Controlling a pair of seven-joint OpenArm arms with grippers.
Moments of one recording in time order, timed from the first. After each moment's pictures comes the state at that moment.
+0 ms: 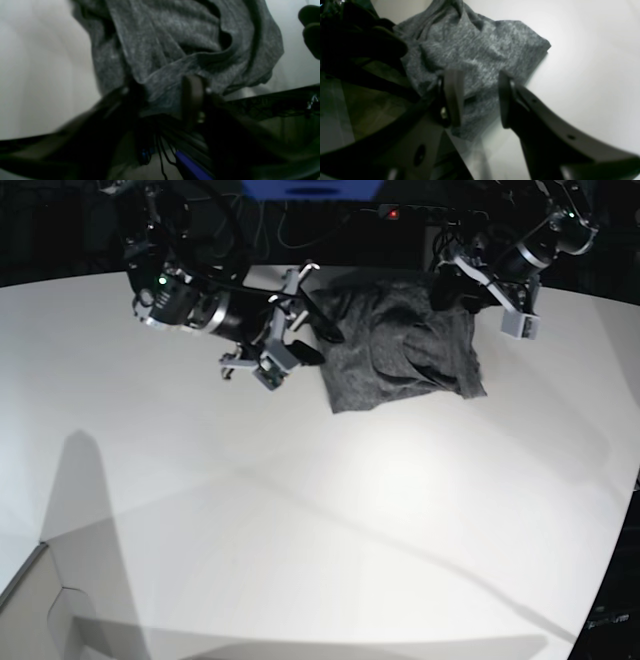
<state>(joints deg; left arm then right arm) 25.8 5.8 -34.3 110.4 -38.8 -39.8 65.2 -14.7 8.3 -13.0 109.4 23.6 35.1 -45.4</state>
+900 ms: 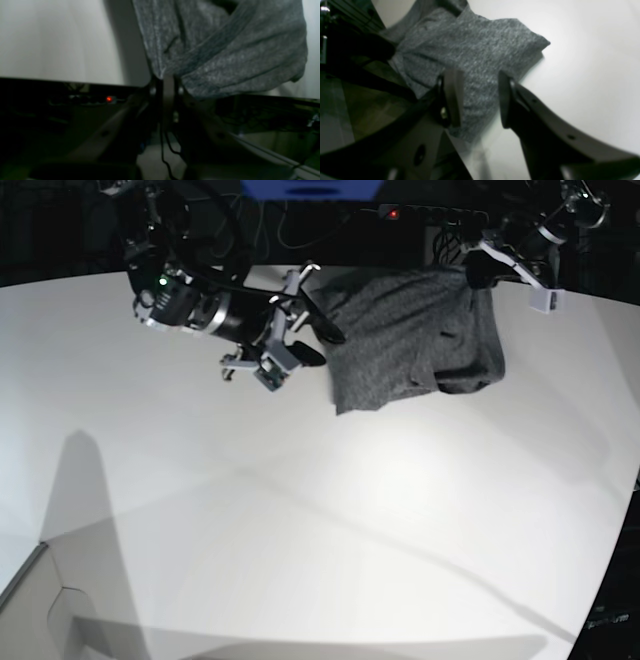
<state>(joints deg) 27.4 5.8 -42.5 104.8 -39.4 -39.7 65.0 -14.5 8.3 -13.2 109.3 23.6 35.1 -45.4</state>
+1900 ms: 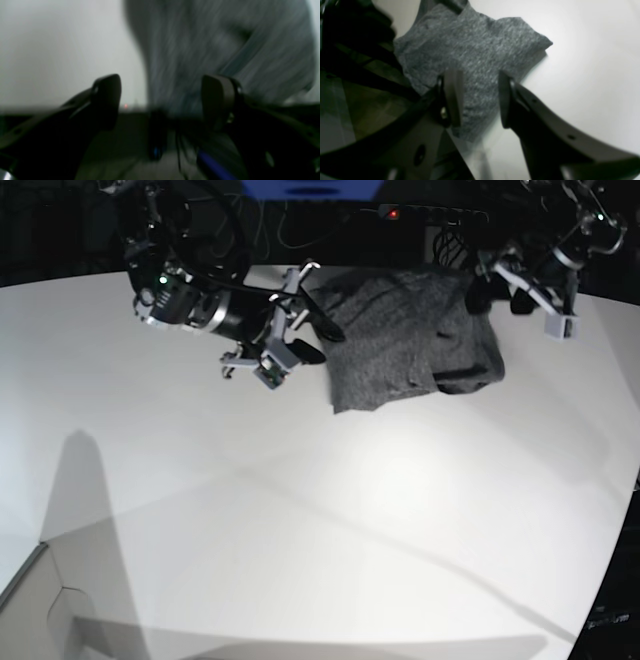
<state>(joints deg) 22.1 2.3 -42.5 107.2 -38.1 -39.6 65.7 -14.9 8.3 -13.1 109.3 23.6 35.1 -45.4</state>
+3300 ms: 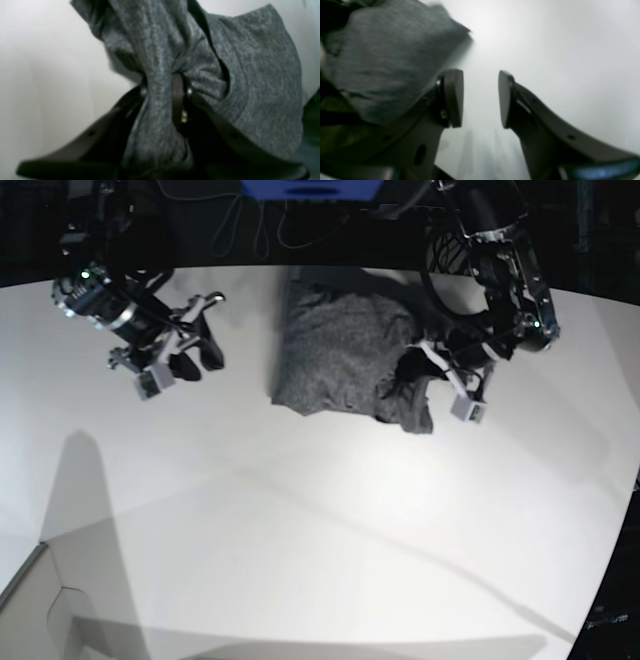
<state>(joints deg) 2.3 1.7 -23.8 81.9 -28.0 -40.4 62.0 -20.4 9.1 12.4 109.4 23.7 35.4 -45.4</state>
